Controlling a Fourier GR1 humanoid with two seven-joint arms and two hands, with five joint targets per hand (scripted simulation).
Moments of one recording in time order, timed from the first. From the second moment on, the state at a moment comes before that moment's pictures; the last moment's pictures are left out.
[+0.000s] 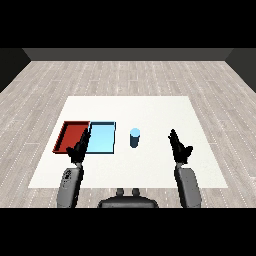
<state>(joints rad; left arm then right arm) -0.03 0.06 0.01 -1.60 -0.01 -0.02 0.01 -0.03 -0.08 -0.04 -1.57 -0.03 0.00 0.02</state>
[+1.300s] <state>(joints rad) 0.03 0.05 0.05 -1.62 0.04 -0.09 -0.34 -0.01 -0.10 -0.12 -1.55 -0.26 0.27 -0.18</state>
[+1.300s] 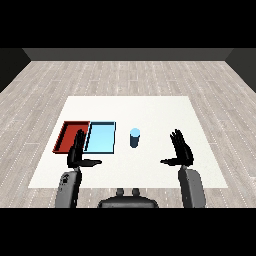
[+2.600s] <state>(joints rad) 0.04 0.04 0.04 -1.67 0.05 -0.07 -0.32 -0.38 -0.01 -0.06 -1.01 -0.27 0.10 -0.28</state>
